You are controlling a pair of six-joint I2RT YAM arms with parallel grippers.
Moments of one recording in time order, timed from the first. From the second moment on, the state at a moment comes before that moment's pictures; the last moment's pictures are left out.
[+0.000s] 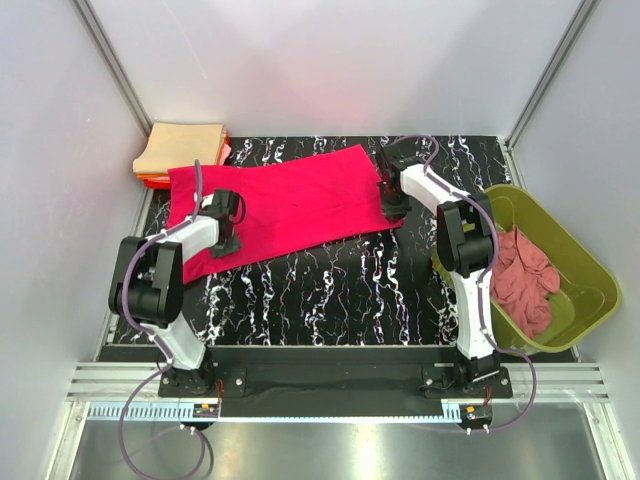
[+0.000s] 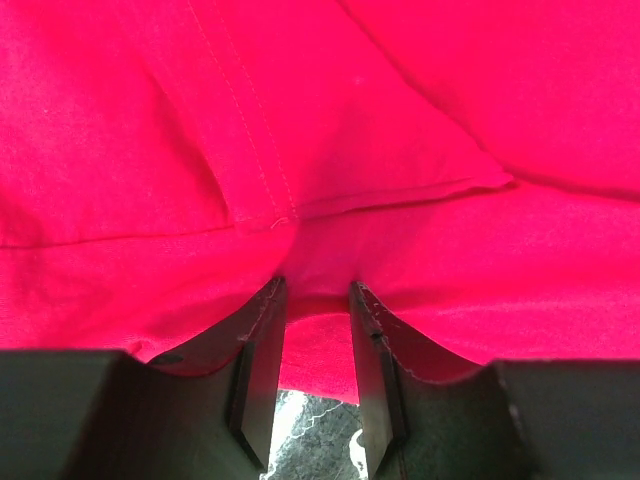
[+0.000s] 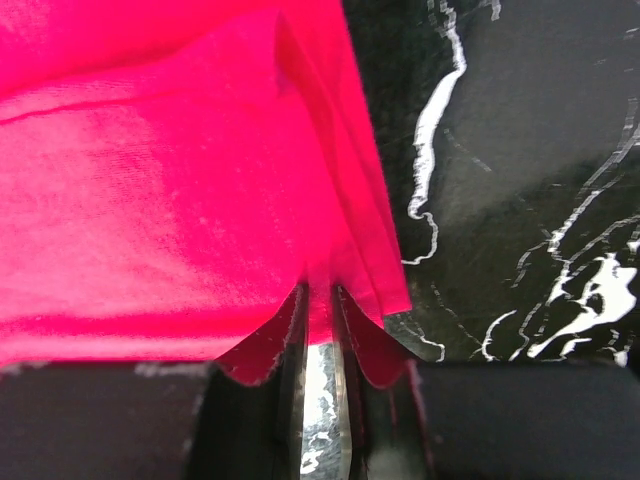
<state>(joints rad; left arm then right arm) -0.15 1.70 0.97 -0.45 -0.34 -0.53 0.33 2.26 1.82 -0.81 0.16 0.25</state>
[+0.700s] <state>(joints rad) -0.13 1.34 0.92 -0.53 -0.28 -0.55 0.35 2.10 1.65 -0.82 0.26 0.30</state>
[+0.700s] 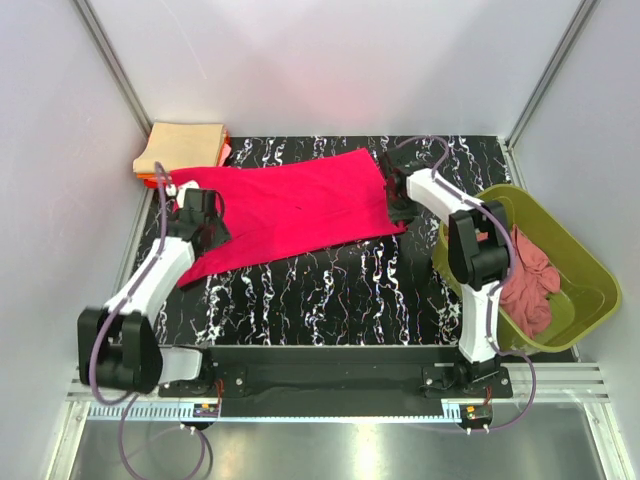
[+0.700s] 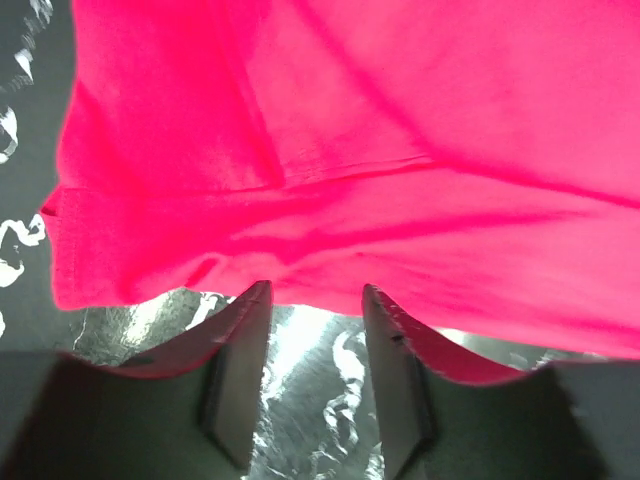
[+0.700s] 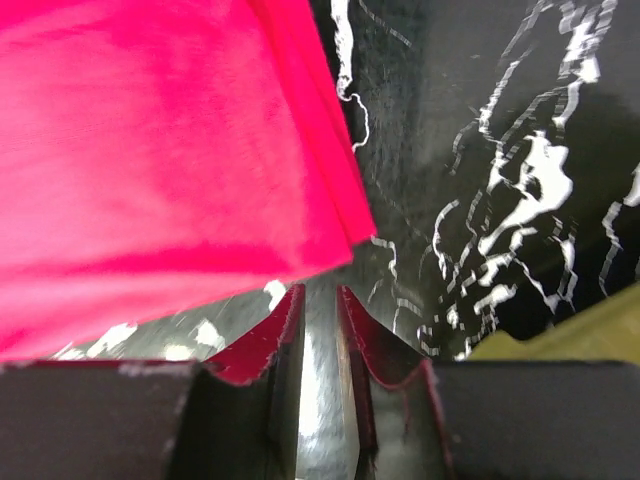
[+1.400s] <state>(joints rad) 0.23 1.27 0.88 -0.56 -0.11 -0.60 0.37 2.34 1.96 -0.71 0.22 0.32</state>
